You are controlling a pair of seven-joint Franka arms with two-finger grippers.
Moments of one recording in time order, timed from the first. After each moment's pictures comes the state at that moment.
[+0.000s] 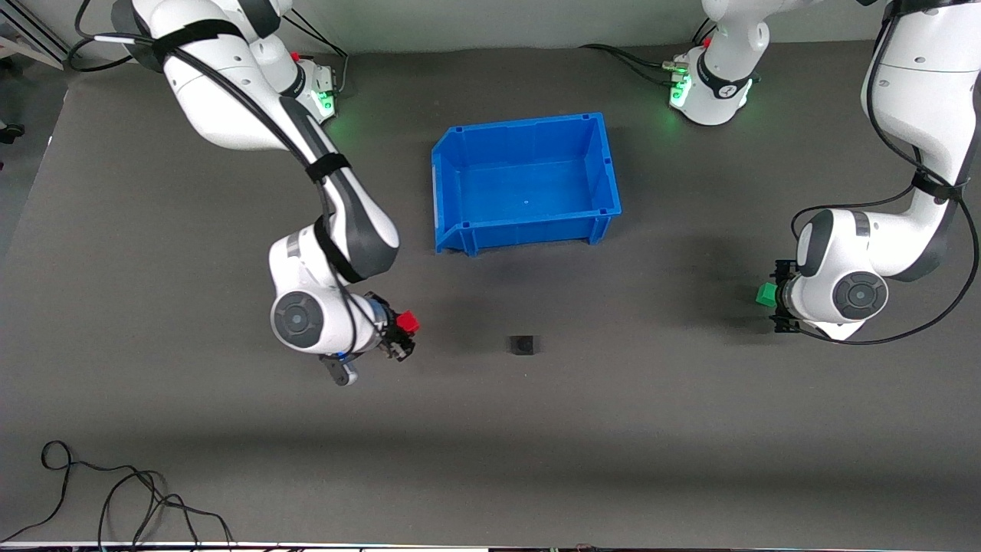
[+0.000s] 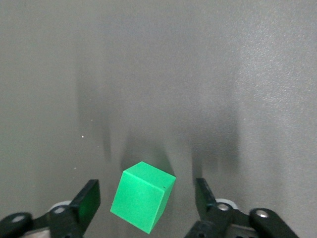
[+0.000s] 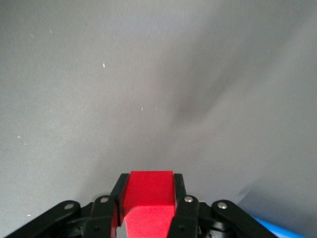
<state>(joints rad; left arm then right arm) 0.21 0.51 -0.18 -2.00 0.33 2.19 -1.68 0.45 0.73 -0.01 -1.37 0.23 1.96 1.37</state>
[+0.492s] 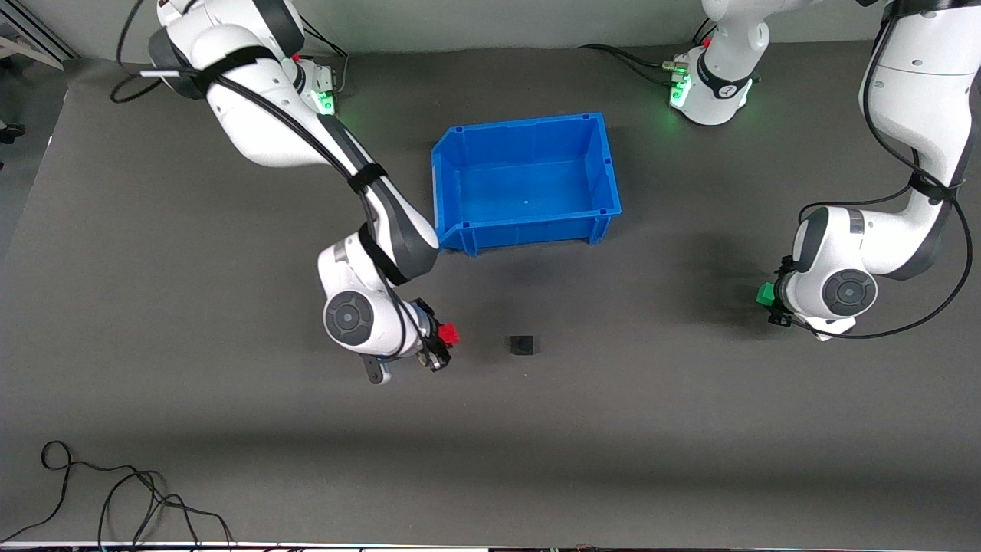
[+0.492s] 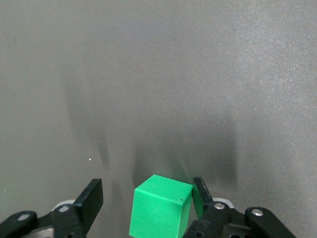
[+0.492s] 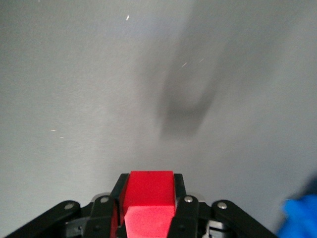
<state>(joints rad) 0.22 0.51 -0.18 -2.03 0.37 2.19 -1.50 0.47 0.89 0.05 -1.23 0.24 2.14 1.66</state>
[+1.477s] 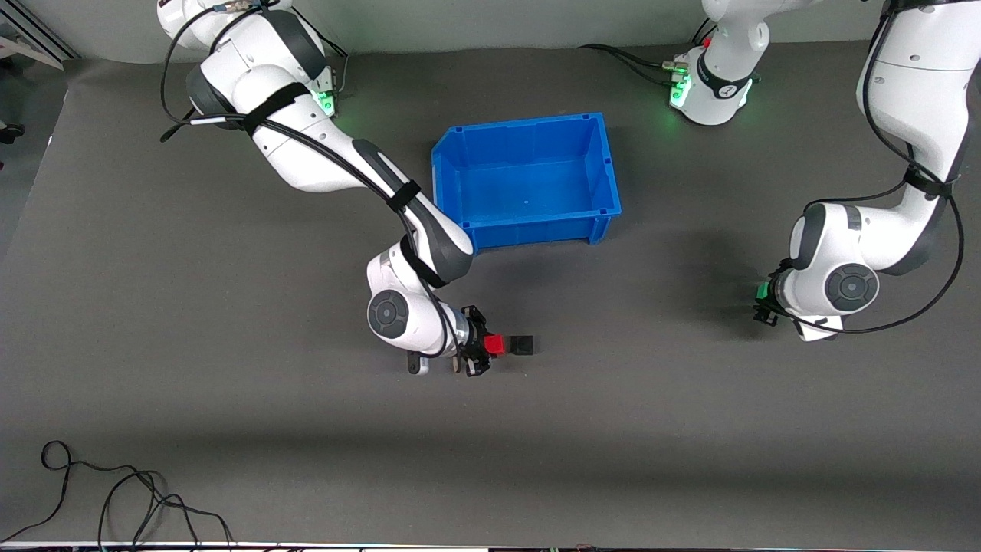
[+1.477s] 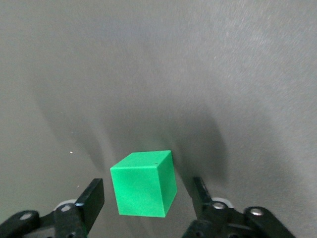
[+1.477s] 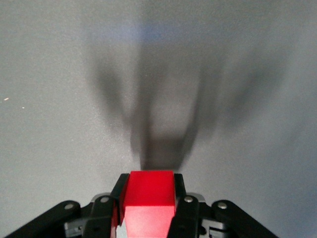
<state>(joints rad) 0.22 0.50 -0.19 -2.07 0.31 2.27 -1.27 0.48 1.02 0.14 -1.18 0.29 2.33 1.87</state>
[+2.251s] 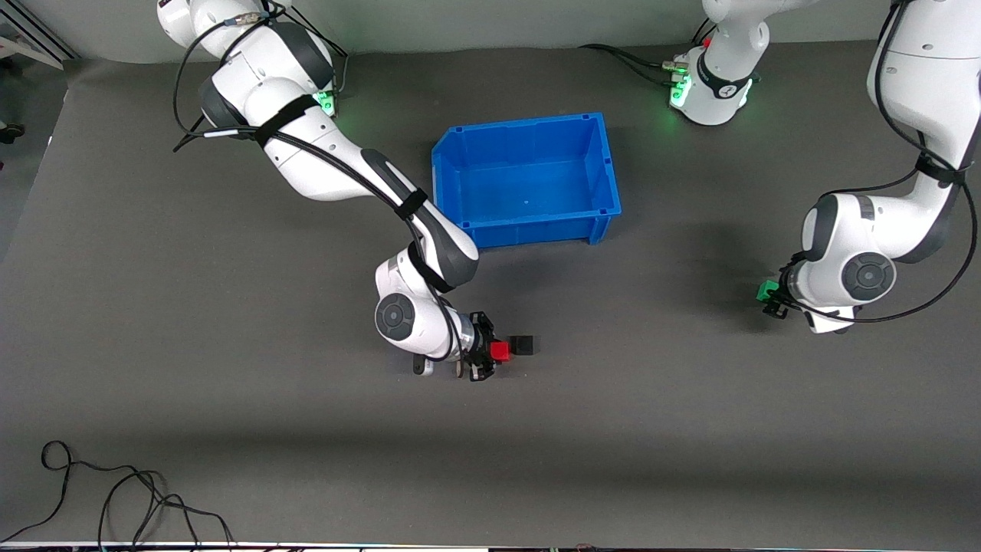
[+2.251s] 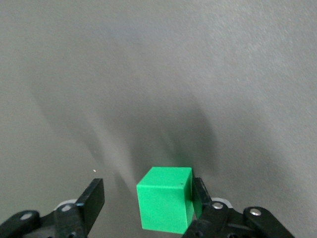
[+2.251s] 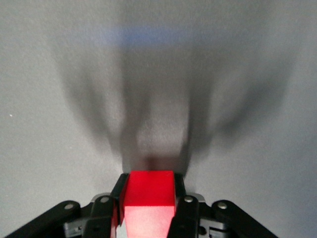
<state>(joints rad) 0.26 0.45 -0.18 -2.11 0.31 2.27 -1.19 0.49 1.09 0.15 -1.12 0.29 2.38 1.95</state>
